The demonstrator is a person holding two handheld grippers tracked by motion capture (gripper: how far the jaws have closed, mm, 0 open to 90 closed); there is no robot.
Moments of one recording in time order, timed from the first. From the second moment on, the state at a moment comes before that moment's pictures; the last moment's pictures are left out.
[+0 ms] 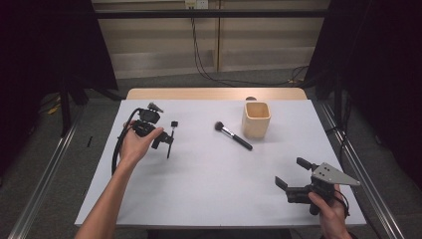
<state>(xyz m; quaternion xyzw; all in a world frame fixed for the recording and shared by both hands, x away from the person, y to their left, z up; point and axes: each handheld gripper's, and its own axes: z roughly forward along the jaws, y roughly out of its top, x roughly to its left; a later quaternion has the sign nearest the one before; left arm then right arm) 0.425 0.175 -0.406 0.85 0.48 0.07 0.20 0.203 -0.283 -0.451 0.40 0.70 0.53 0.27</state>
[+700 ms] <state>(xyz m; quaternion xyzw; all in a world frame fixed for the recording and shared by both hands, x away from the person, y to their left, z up) 0.436 0.158 -0.425 0.86 0.49 0.06 0.13 0.203 -0.283 -0.451 0.41 0.70 0.53 0.27</state>
